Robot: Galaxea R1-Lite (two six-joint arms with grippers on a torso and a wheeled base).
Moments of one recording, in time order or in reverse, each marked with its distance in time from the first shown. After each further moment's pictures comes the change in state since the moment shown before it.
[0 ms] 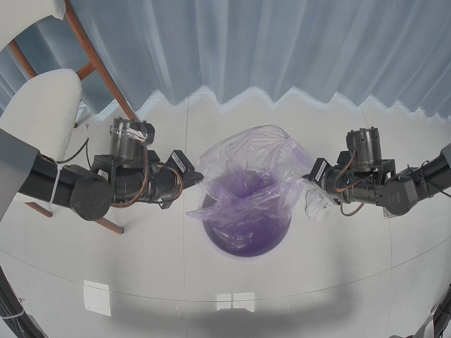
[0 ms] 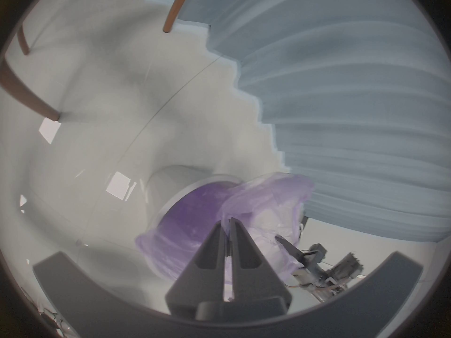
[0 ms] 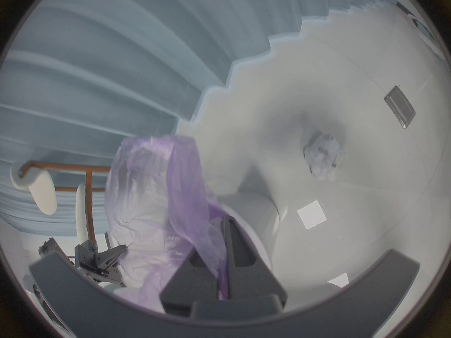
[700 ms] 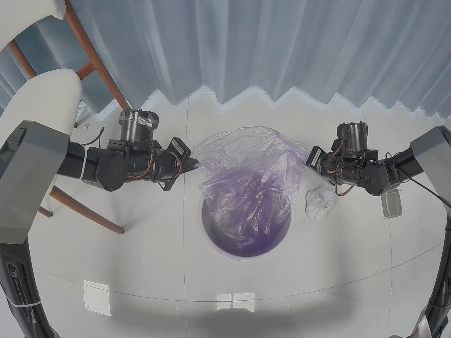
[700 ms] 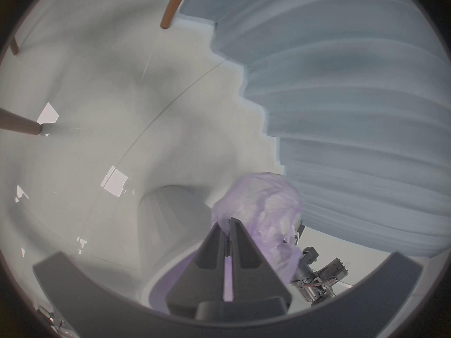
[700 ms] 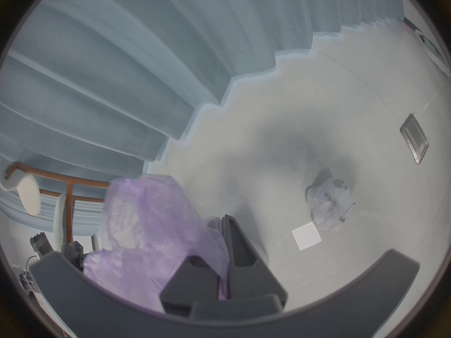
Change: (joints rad) left arm 0.107 0.216 -0.326 0.135 -0.089 -0.007; right arm -0.118 0.245 -0.291 -0.005 0.021 -0.127
